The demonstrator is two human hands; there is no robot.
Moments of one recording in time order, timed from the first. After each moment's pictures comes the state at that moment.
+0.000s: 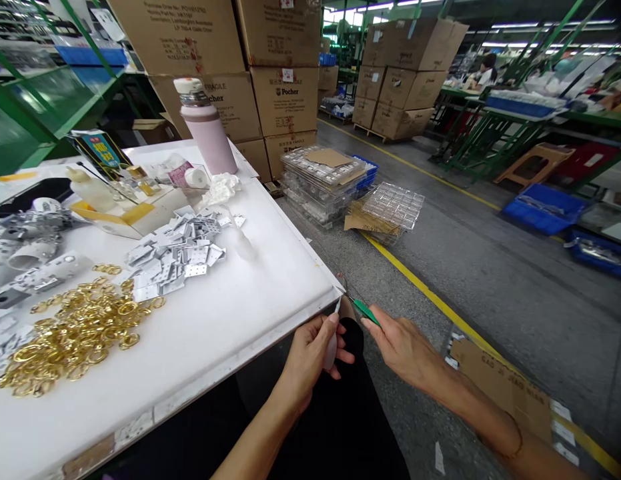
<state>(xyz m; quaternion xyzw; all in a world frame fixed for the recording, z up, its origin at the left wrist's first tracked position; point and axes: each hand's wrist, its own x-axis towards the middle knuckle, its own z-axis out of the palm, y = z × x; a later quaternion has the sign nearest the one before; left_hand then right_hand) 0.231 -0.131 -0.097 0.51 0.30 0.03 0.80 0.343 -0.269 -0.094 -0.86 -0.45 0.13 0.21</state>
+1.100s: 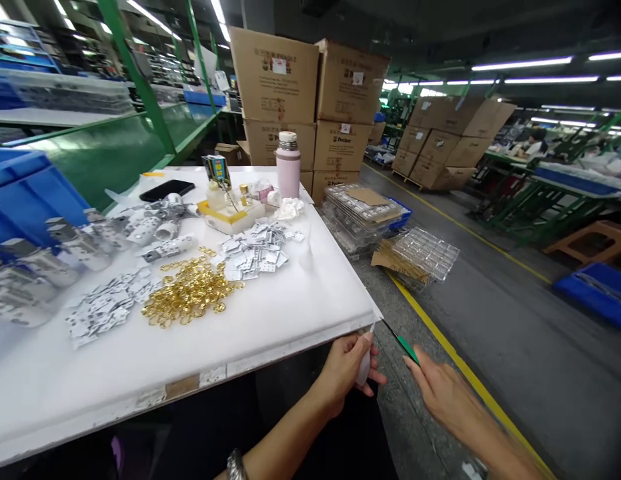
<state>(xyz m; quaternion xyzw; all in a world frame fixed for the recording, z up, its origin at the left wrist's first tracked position) 0.219 -0.131 -0.108 0.46 0.26 0.04 0.85 0.340 -0.286 -0.113 -0.88 -0.47 0.05 0.09</state>
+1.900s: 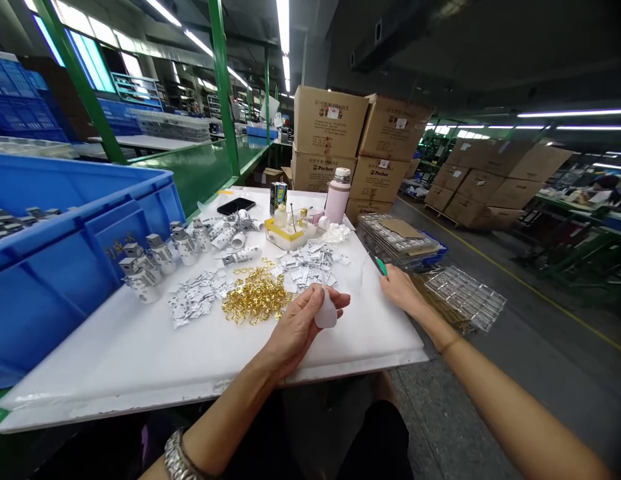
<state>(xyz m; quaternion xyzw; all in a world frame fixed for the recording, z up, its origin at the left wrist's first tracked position) 0.116 -0.013 -0.035 0.46 0.15 0.32 0.82 0.367 -0.043 -0.041 -0.88 -0.45 0.04 0.18</state>
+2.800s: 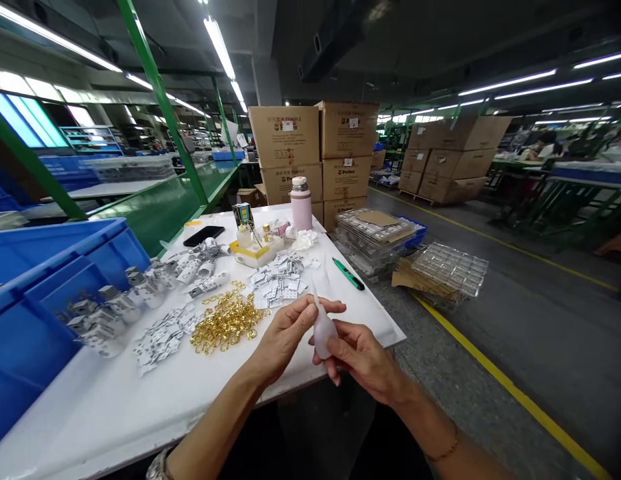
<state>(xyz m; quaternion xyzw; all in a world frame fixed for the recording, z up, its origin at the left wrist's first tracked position) 0.136 -0.028 -0.012 0.63 0.09 0.18 0.75 0.250 -0.137 -0.047 -0.42 -0.44 0.50 0.62</state>
